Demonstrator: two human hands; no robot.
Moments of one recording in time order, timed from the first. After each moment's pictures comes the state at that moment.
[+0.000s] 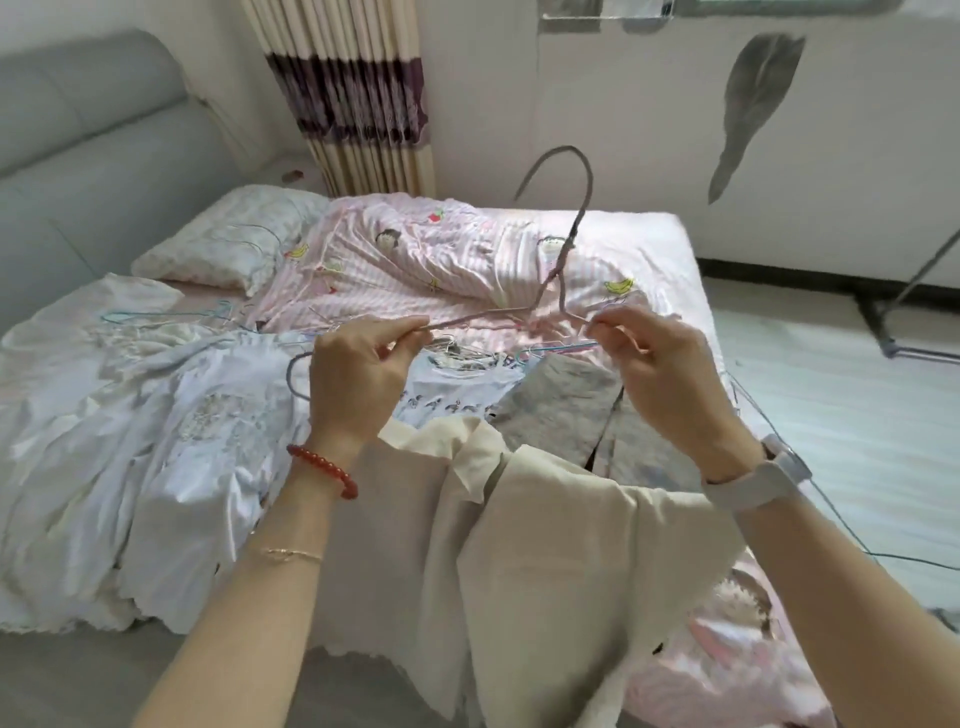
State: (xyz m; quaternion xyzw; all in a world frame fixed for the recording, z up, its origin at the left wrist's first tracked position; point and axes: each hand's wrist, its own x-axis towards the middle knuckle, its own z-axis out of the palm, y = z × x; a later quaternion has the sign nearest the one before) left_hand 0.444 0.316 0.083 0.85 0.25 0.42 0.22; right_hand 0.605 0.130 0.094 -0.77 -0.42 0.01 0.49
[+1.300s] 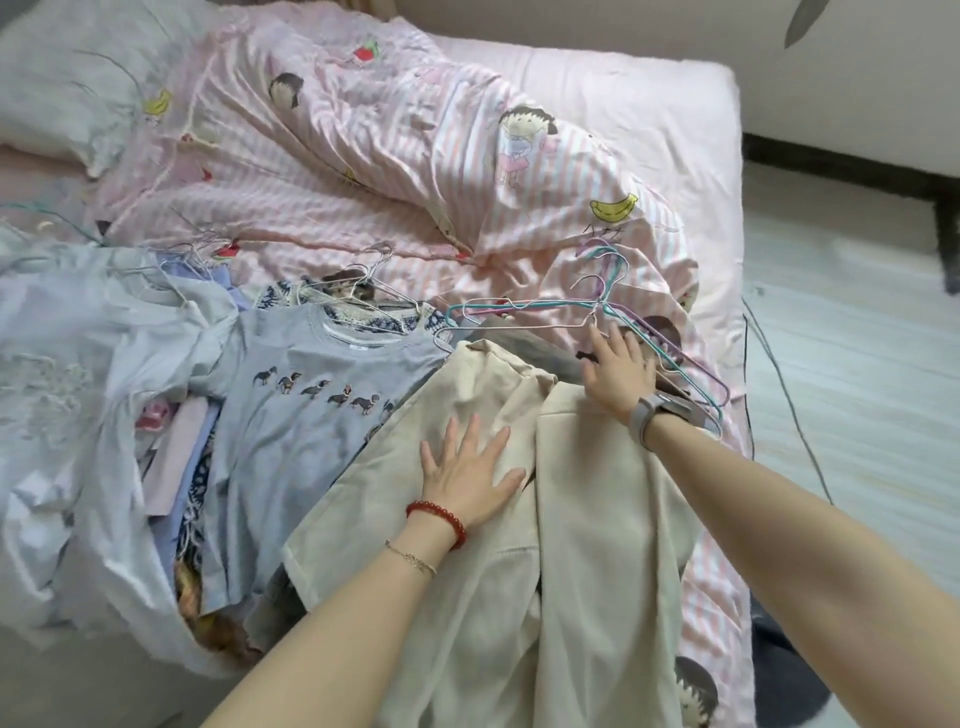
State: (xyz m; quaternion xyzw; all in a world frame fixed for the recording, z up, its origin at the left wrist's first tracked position) left_hand 0.725 0.284 -0.191 0.88 0.34 -0.23 0.25; right_hand 0.936 0.223 -0.201 -0.92 -0.30 0.23 0.11
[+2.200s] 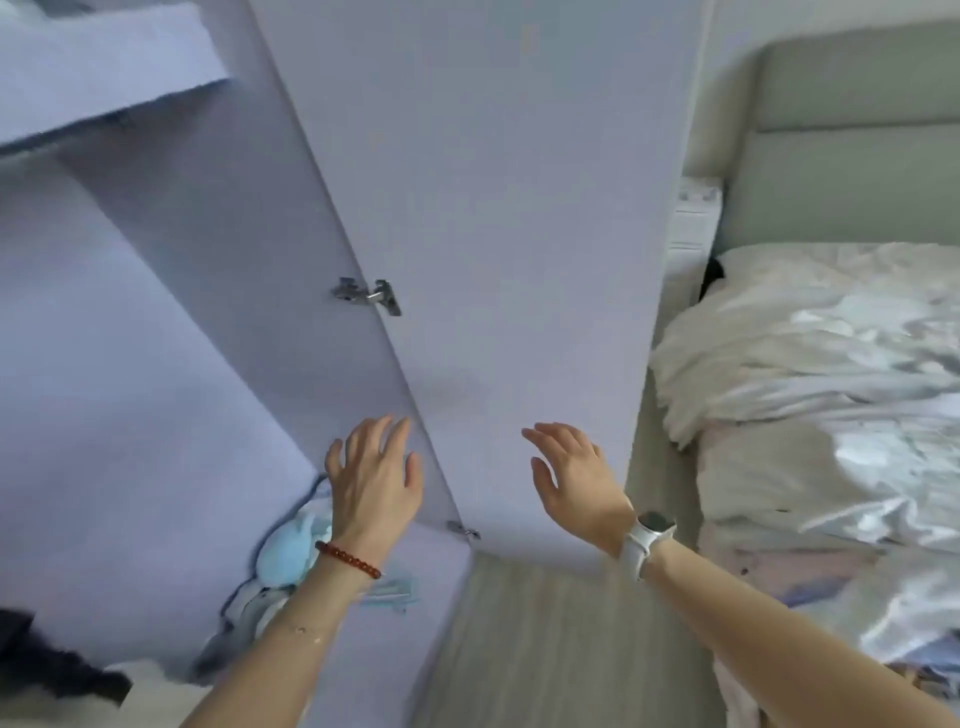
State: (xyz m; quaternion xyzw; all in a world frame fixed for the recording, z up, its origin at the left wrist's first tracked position) left_hand -0.014 0.056 0.001 0.37 0.90 0.14 -0.16; right_hand 0.135 0.219 -0.015 -0.21 -0.93 0.25 0.15
